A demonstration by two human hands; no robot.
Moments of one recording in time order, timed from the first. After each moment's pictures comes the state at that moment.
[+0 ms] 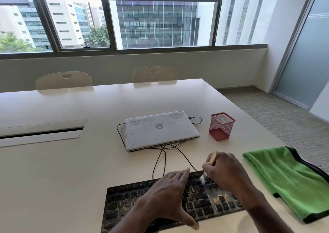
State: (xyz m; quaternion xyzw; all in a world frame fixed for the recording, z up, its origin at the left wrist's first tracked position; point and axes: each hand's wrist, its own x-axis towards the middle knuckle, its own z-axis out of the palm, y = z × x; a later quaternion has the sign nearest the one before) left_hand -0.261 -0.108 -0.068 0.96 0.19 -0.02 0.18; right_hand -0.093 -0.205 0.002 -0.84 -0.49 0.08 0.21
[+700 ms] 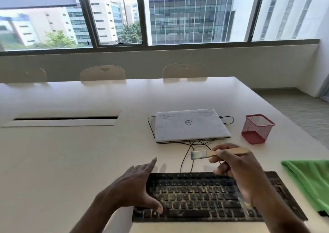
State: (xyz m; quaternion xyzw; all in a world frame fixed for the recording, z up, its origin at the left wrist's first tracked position) left_hand -0.411 -0.062 -0.053 0.89 0.39 -0.03 0.24; right_hand -0.141 -0.189 0.014 -0.63 -0.33 0.39 0.58
